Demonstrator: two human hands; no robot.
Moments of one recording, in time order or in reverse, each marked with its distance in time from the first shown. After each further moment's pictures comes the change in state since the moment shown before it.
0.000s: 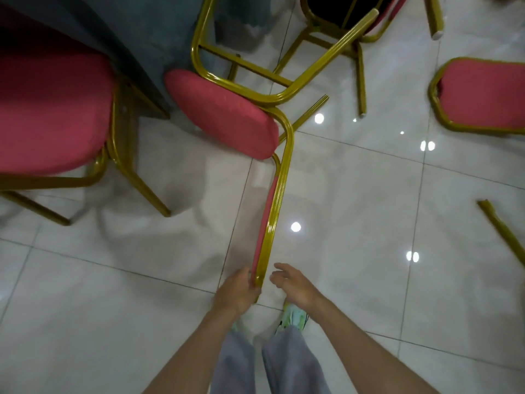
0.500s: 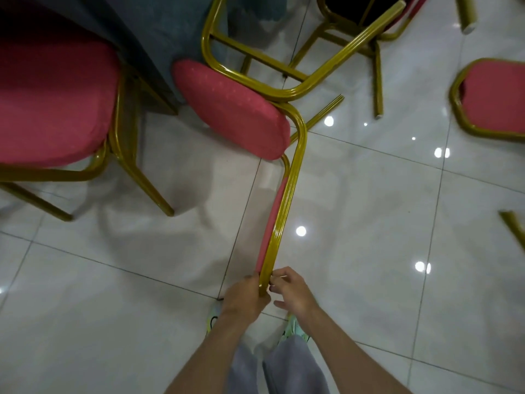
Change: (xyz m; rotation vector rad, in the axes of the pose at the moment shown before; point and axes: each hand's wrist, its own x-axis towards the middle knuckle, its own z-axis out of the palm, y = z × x) left_hand 0.035 -0.010 0.030 0.216 0.135 0.080; right_hand 0.025 -0.003 0.021 0.262 0.120 0.023
